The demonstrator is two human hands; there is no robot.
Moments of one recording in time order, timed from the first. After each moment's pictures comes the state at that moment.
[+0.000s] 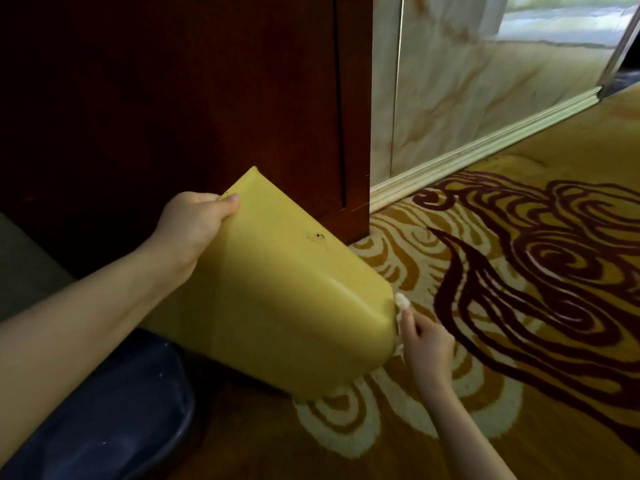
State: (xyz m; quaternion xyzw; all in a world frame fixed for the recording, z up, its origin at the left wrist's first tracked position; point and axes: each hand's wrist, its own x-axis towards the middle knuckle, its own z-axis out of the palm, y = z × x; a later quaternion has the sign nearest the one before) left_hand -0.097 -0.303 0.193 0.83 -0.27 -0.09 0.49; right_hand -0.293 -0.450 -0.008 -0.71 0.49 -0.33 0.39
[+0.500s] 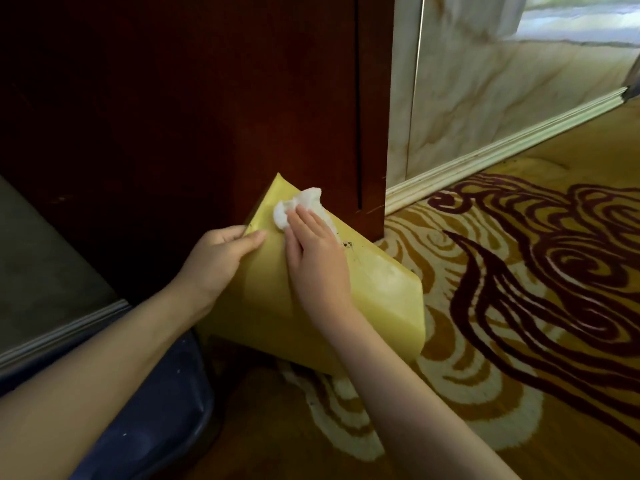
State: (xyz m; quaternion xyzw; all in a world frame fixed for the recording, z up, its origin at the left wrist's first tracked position) left_hand -0.097 -0.279 0.169 0.79 -0.27 -0.21 0.51; right_hand -0.168 -0.384 0.119 -0.85 0.21 -0.36 0.33
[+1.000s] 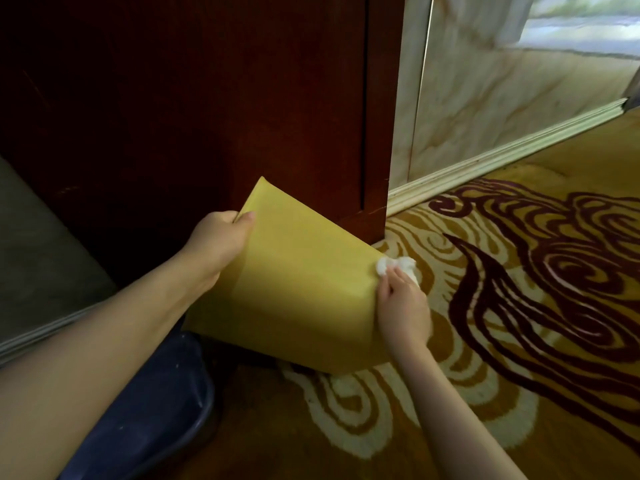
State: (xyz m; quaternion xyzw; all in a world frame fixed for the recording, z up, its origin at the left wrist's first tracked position) left_hand -0.085 -0.292 0.174 0.87 -0.21 -0.13 0.42; right_hand -0.225 -0.442 0.033 -0.79 0.46 -0.30 0.29
